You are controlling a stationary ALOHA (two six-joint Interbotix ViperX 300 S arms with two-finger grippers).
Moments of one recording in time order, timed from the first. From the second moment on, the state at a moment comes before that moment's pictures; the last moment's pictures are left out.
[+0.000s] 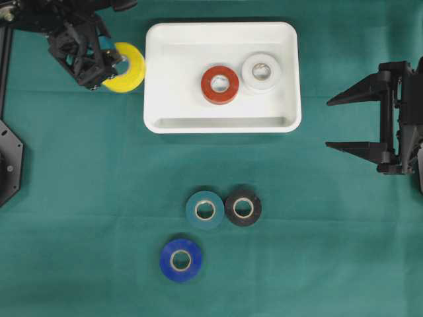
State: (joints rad) left arm 0.47 -0.33 0.49 0.01 0.93 0.02; right arm -0.11 -0.77 1.07 -0.06 0.17 0.09
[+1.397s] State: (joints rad) left arm 0.44 -0.08 0.24 0.01 0.92 0.02; right arm -0.11 -0.77 1.06 -0.06 0.17 0.09
